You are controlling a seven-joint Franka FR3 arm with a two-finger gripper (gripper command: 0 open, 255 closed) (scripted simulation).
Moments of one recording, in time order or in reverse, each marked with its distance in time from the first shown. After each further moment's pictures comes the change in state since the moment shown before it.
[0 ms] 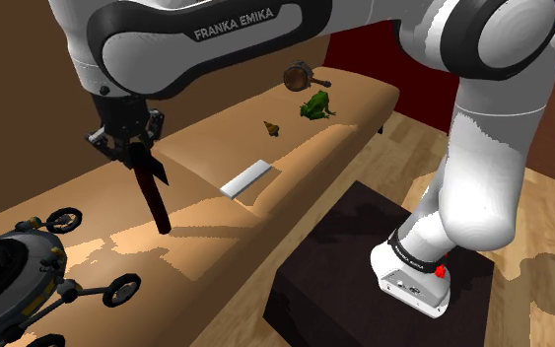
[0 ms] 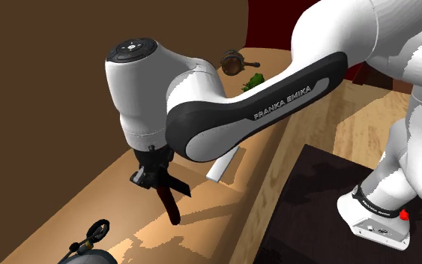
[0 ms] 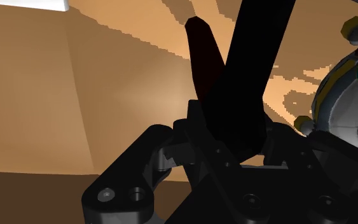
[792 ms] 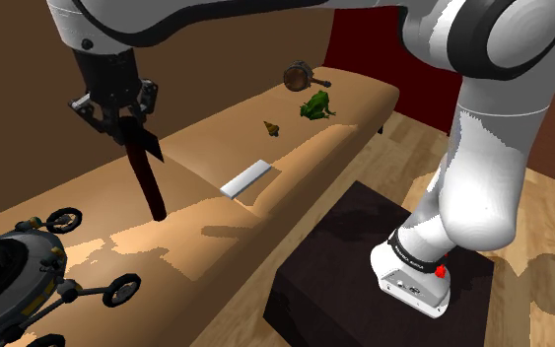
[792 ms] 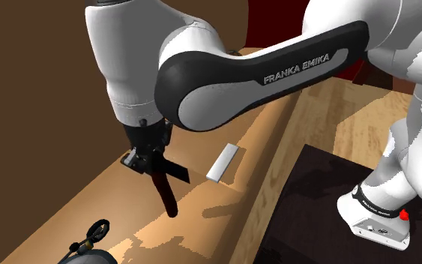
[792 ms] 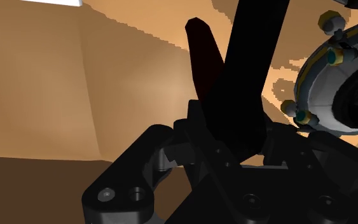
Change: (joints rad) arm 0.008 -0.015 0.008 0.136 0.015 -0.148 -0.019
